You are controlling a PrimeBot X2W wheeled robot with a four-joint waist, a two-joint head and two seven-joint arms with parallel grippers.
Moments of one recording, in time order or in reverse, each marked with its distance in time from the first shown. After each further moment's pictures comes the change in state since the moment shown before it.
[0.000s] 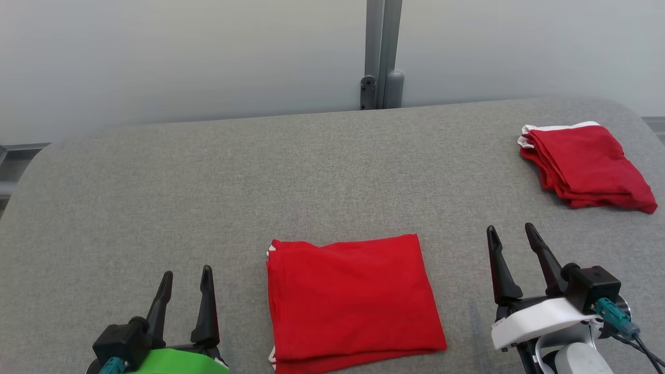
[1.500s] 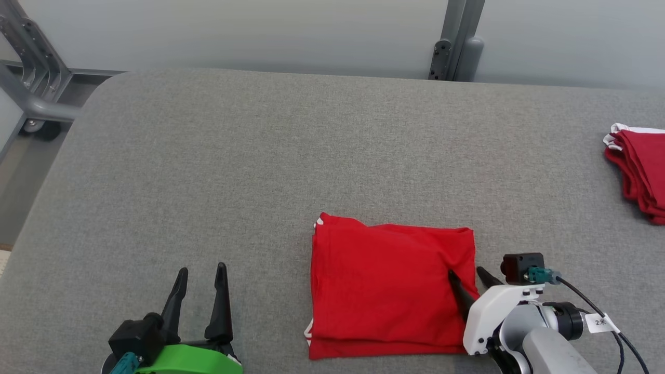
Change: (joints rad) left arm -0.021 -0.091 0.058 0.059 0.078 -0.083 -0.001; right arm -0.206 -0.023 0.149 0.446 0.107 0.000 0.299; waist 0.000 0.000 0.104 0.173
